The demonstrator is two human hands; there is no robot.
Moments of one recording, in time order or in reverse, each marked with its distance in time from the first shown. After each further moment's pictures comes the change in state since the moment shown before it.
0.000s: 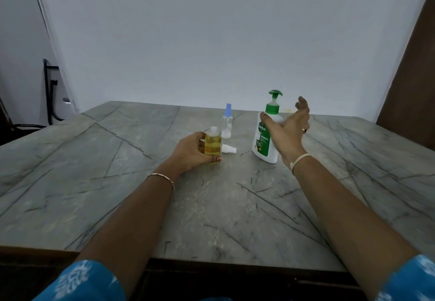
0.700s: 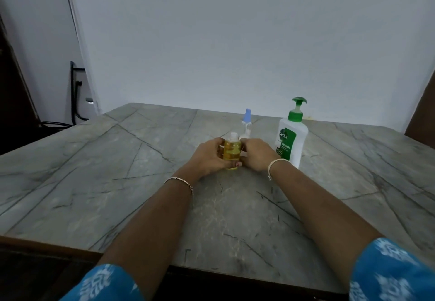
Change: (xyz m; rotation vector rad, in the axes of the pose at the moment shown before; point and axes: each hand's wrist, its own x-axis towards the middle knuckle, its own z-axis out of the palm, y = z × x) left_hand -0.003 0.004 -0.002 -0.025 -0.012 0.007; right_hand -0.014 0.009 0.079 -0.794 -0.829 -0.370
